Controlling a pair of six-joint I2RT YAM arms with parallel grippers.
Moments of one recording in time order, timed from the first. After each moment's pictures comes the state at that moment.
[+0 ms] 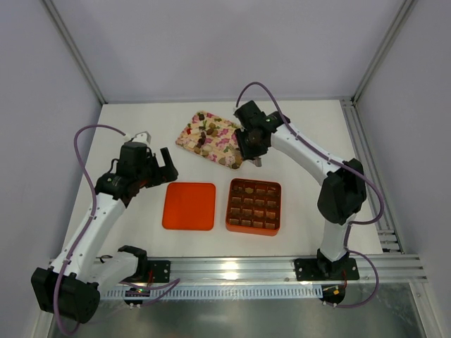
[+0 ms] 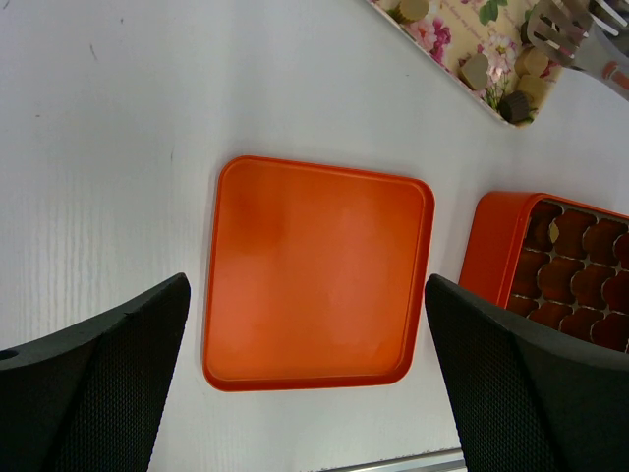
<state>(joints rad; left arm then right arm) -0.26 1.00 0.93 -0.68 -0.01 -0.45 0.62 1.86 1.72 -0.94 0.10 0.26</state>
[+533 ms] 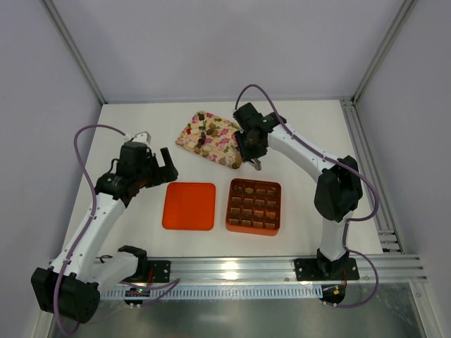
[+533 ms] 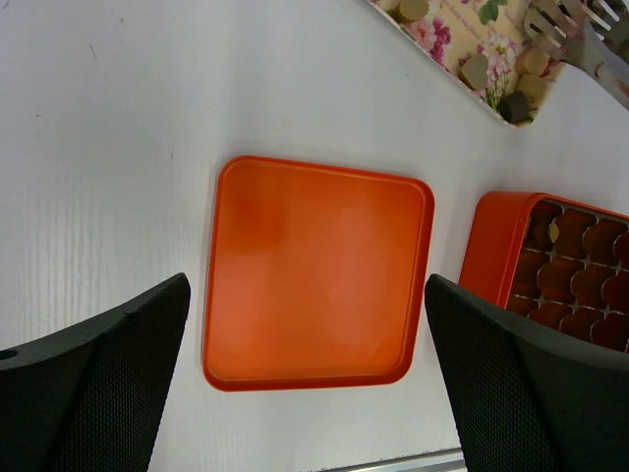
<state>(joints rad) -0.26 1.00 0.93 -0.68 -0.01 -0.45 0.62 1.90 1.72 -0.94 0.12 0.26</state>
